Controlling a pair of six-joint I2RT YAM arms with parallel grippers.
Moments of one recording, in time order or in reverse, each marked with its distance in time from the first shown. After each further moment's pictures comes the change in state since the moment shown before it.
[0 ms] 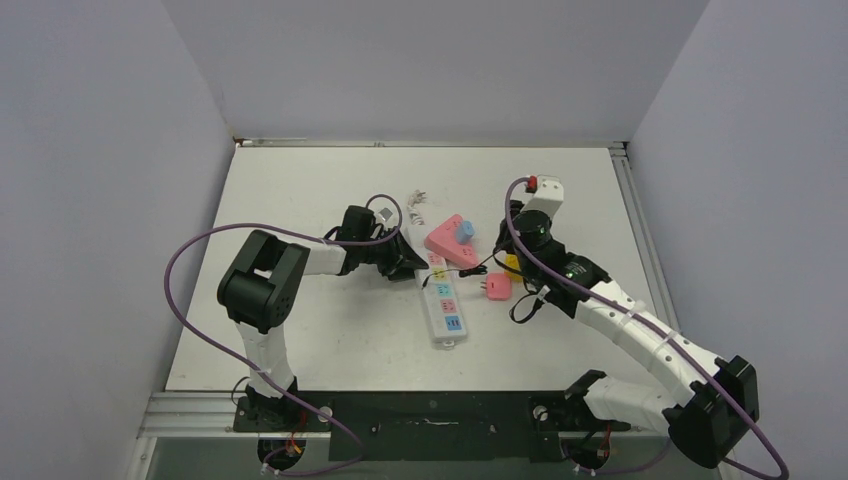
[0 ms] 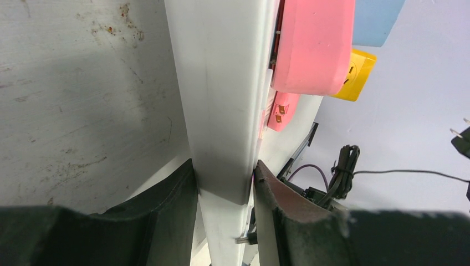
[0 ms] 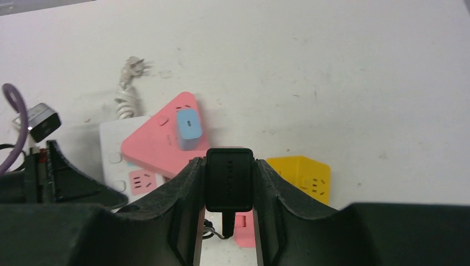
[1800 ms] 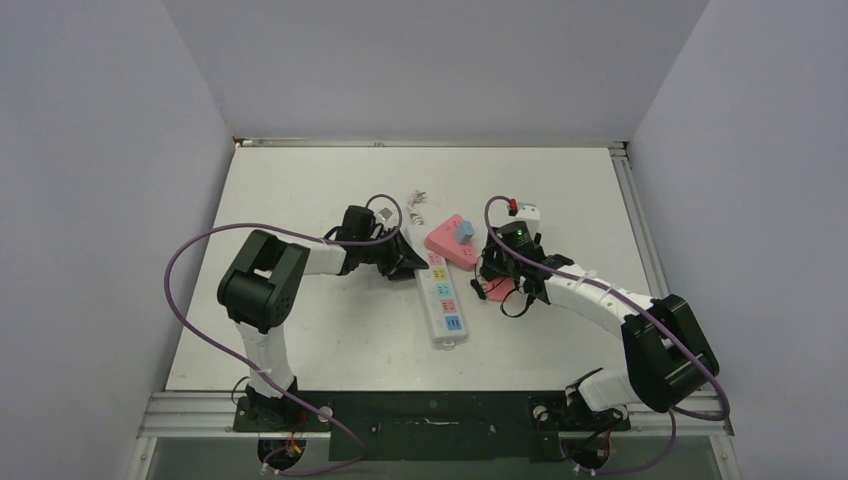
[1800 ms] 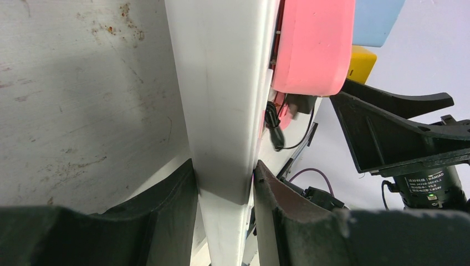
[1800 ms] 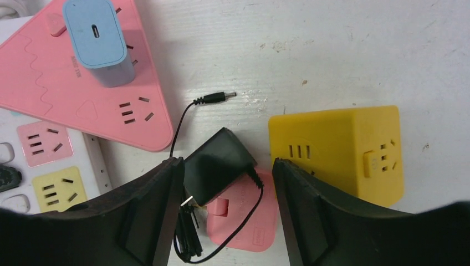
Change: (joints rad) left arm 0.000 0.000 0.000 0.001 0.001 -0.003; right arm -0.149 0.288 -0.158 0.119 -0.249 0.061
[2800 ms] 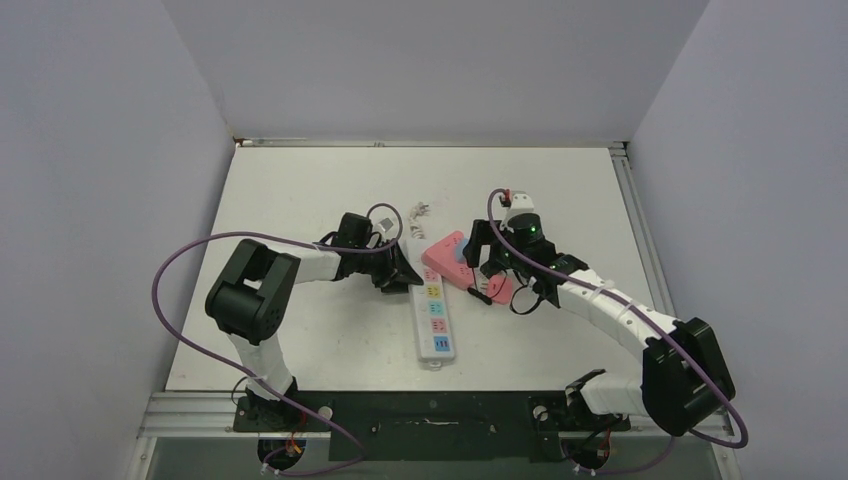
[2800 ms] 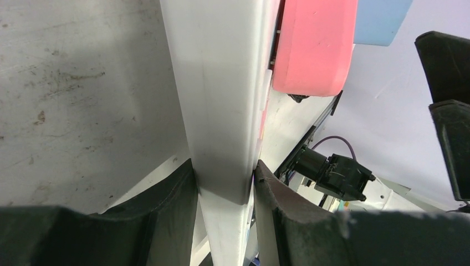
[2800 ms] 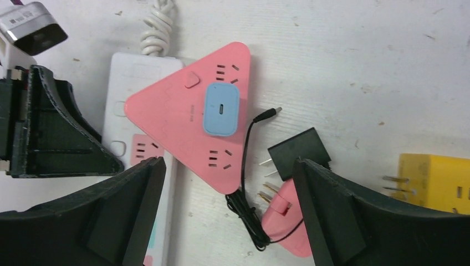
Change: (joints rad) left arm -0.008 -0.092 -0.064 -0.148 0.035 0.145; right arm -0.005 -0.129 0.011 0.048 -0.256 -0.116
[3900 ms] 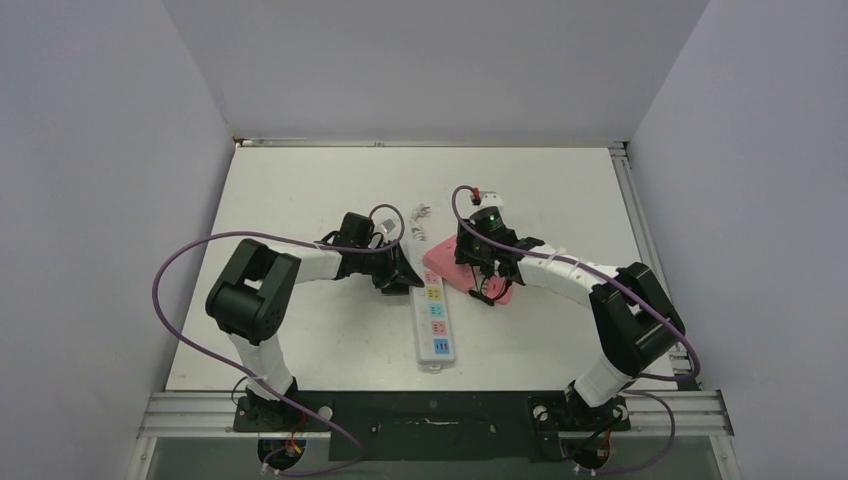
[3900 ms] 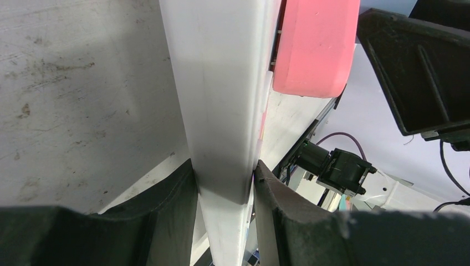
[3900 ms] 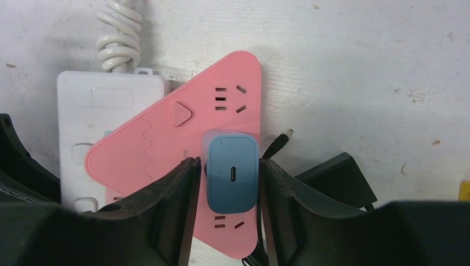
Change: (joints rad) left arm -0.008 0.000 0.015 -0.050 0.015 0.025; right arm 0.080 0.339 0.177 0.003 0.084 0.075
